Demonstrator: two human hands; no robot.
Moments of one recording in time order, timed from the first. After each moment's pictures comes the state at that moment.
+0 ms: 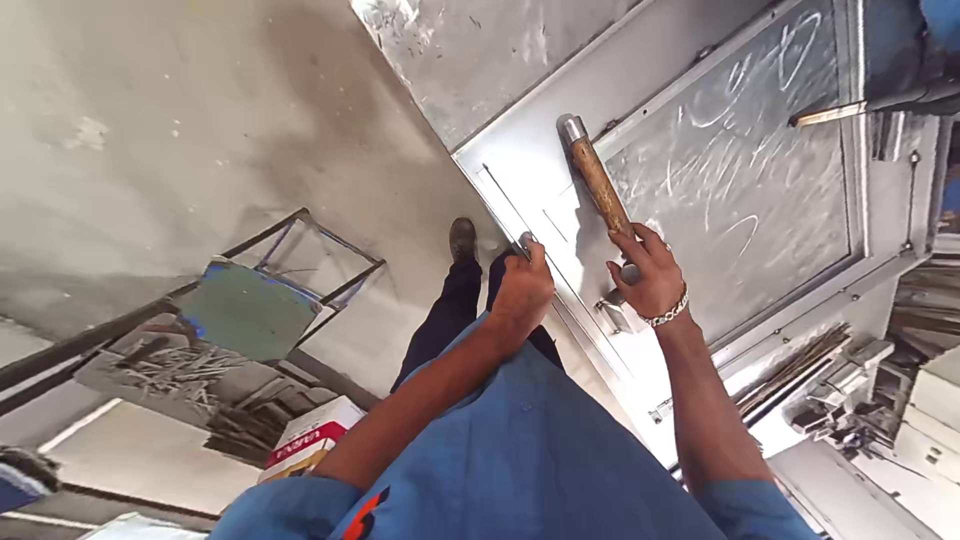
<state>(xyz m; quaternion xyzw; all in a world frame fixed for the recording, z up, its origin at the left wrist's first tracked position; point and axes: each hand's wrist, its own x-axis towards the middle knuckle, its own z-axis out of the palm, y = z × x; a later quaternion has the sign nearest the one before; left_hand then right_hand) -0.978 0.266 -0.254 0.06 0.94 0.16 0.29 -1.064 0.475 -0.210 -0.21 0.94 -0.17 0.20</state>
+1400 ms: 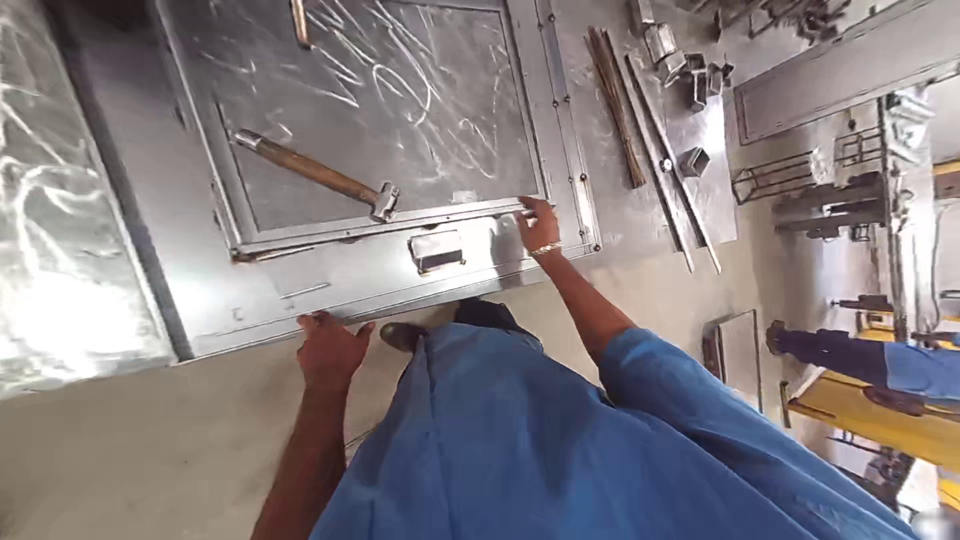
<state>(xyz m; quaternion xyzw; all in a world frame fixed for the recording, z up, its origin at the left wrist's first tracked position) -0.974 0.274 -0.227 0.12 0.93 0.03 0.36 -0.828 0.663 -0.185 0.43 0.86 -0.29 -0.04</state>
